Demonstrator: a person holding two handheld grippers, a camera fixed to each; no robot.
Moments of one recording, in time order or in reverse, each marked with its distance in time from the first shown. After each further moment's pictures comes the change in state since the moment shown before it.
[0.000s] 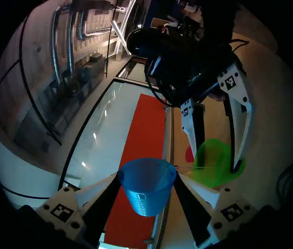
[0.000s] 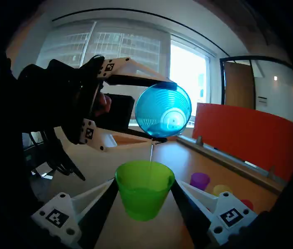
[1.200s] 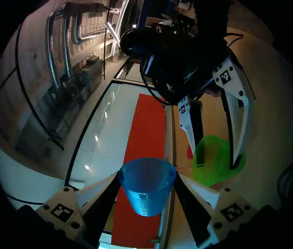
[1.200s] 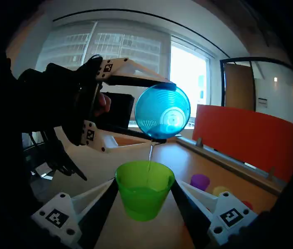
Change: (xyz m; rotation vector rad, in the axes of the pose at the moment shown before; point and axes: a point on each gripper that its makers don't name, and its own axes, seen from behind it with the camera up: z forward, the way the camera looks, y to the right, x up) left arm 0.003 -0.004 -0.004 0.007 -0.004 0.061; right arm 0.003 0.000 0.003 -0.001 0.010 -0.006
